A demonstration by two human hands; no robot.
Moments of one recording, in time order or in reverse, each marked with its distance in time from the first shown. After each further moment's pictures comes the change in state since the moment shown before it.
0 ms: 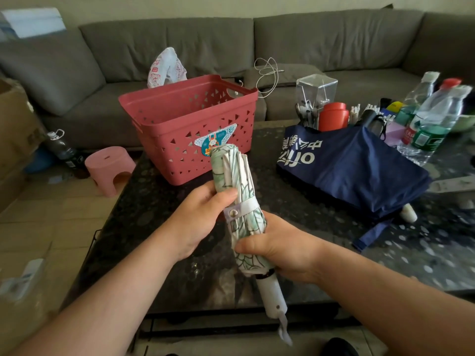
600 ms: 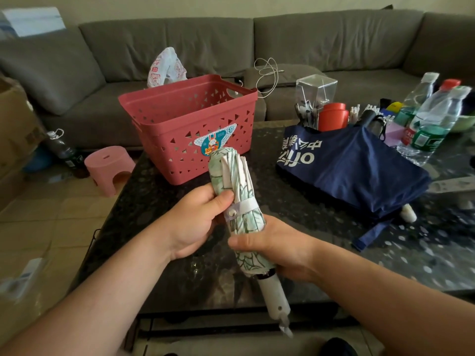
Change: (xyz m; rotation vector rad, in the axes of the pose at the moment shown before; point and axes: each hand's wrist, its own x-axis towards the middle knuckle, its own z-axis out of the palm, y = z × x) left_hand -0.003 0.005 -0.001 -0.162 -0.103 -0.086; right_hand -0.002 -0.004 0.002 0.001 0.023 0.097
